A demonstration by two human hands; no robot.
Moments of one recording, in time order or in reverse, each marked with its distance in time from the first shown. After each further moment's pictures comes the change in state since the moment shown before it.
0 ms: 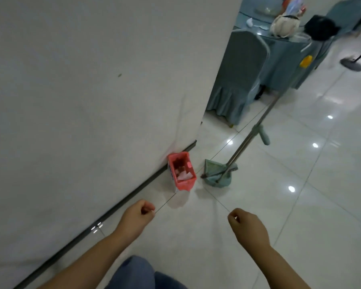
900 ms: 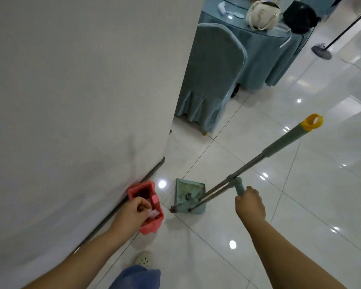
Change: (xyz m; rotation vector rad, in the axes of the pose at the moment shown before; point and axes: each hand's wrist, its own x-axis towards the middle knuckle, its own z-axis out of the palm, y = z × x) left_hand 0.321 0.218 0.097 0.113 -0.174 -0.007; right_hand 0.408 0.035 -0.123 -0.019 0.139 0.403
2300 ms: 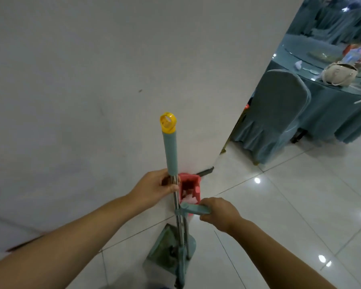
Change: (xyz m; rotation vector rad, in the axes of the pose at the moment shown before) left_hand -0.318 -0.053 0.009 0.102 0.363 0.347; right_hand -0.285 0.041 0.013 -0.279 -0.368 -1.155
